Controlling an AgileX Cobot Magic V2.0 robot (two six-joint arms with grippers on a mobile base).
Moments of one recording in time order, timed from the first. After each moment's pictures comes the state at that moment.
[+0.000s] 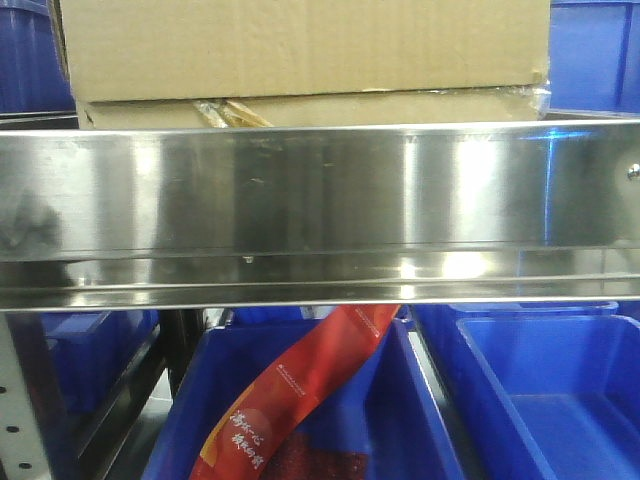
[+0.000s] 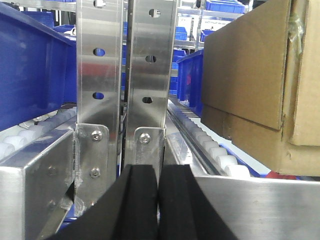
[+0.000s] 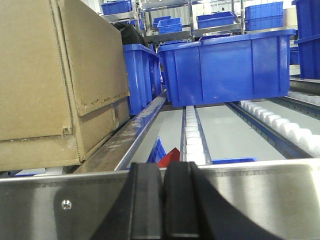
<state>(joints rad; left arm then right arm) 0.02 0.00 0.01 0.07 -0.01 -0.13 0.13 0.00 0.00 0.17 0.01 -0.01</state>
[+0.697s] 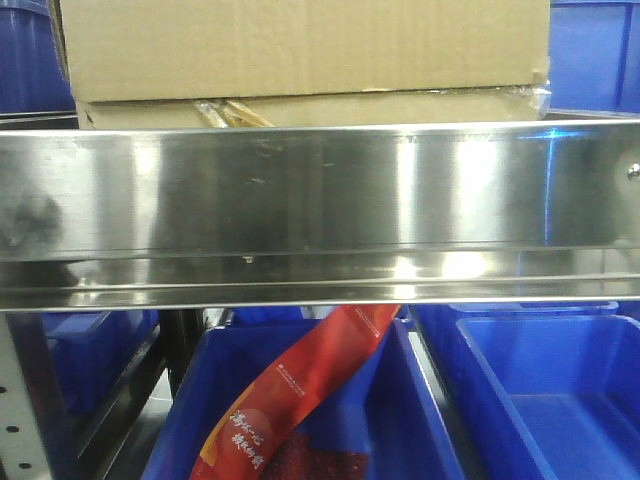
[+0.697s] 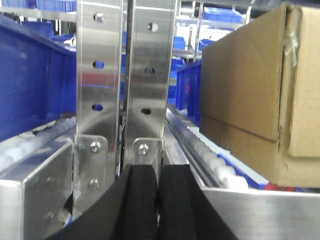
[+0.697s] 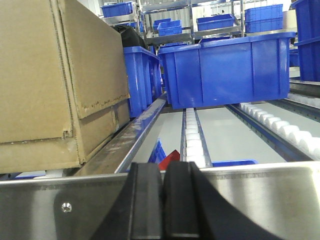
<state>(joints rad) 0.02 0.00 0.01 0.07 -0.05 -0.13 0.13 0.00 0.00 0.17 0.00 -0.01</state>
